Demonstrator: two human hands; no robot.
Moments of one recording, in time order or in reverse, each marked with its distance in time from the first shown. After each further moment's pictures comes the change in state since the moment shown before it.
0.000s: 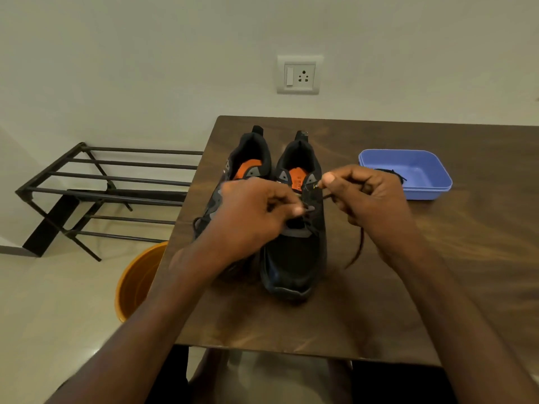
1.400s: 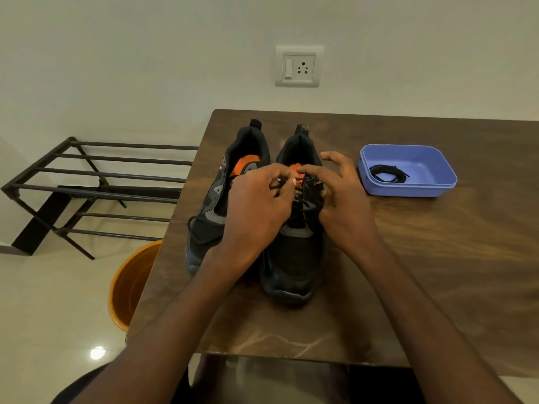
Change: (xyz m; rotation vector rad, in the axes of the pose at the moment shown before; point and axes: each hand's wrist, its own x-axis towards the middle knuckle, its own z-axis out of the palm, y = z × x) left_hand 0.029 -0.022 0.041 -0.048 0.457 0.065; right_hand 0.023 0.046 0.035 -0.623 0.083 -0.140
